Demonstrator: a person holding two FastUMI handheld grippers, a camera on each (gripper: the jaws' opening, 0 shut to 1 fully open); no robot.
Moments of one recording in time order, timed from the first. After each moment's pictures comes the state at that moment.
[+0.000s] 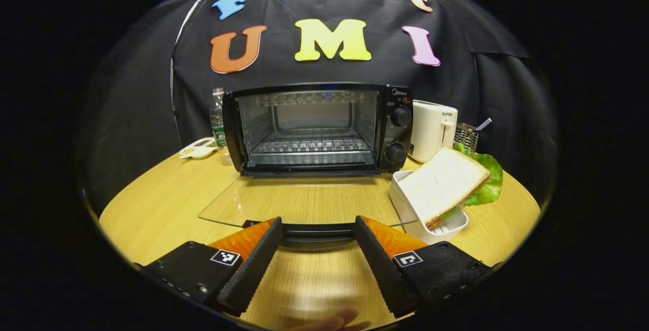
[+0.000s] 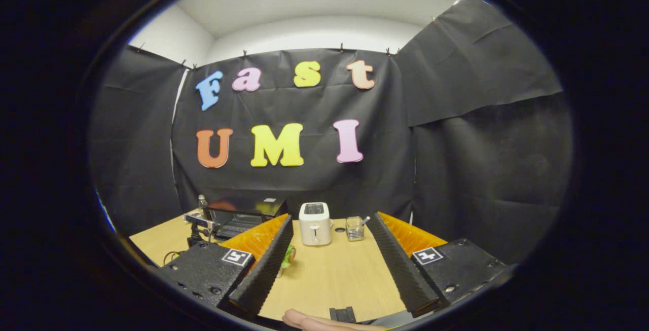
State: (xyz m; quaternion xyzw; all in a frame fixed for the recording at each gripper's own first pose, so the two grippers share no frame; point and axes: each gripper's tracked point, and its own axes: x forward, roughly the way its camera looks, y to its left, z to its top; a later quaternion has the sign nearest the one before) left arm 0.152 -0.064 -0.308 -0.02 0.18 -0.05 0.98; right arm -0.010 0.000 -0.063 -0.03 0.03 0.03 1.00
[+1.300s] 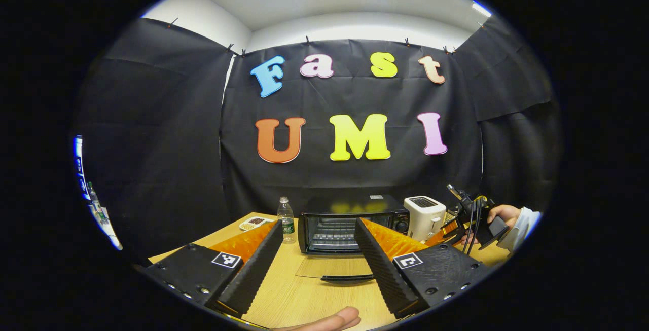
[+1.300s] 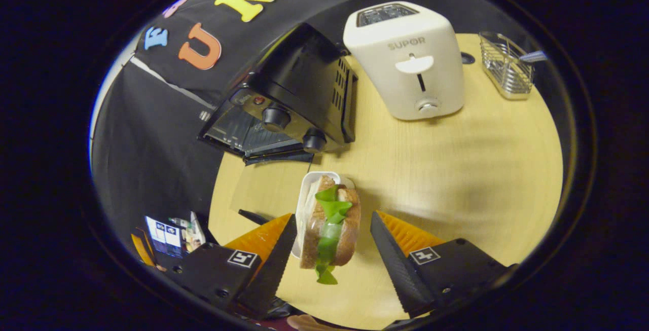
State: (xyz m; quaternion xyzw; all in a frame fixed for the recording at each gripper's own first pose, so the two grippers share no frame) left arm 0.044 0.032 -0.083 -0.03 0.00 0.03 1.00; right arm 0.228 0.138 -0.351 0.16 0.58 0.25 0.76
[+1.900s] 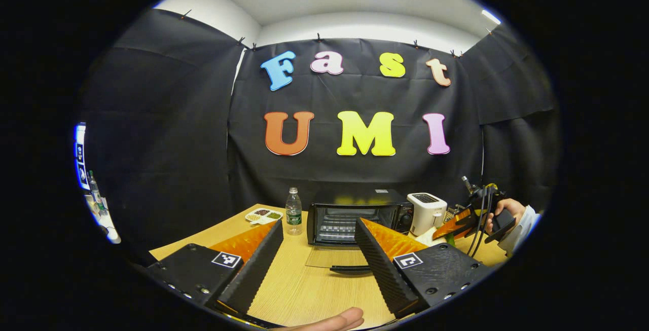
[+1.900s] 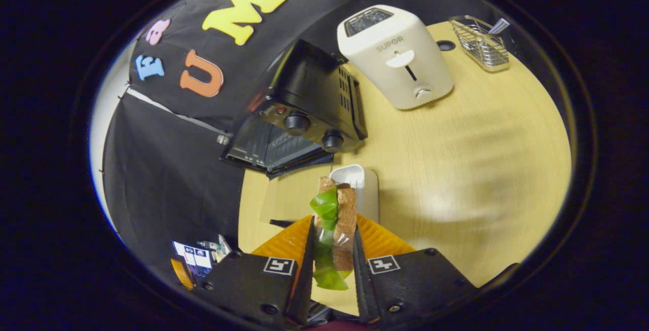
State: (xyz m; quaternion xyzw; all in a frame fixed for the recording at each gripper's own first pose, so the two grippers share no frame) left arm 0.016 0.065 -0.102 -0.06 0.00 0.03 1.00; right arm 0.192 0.156 -0.299 0.26 0.52 0.23 0.78
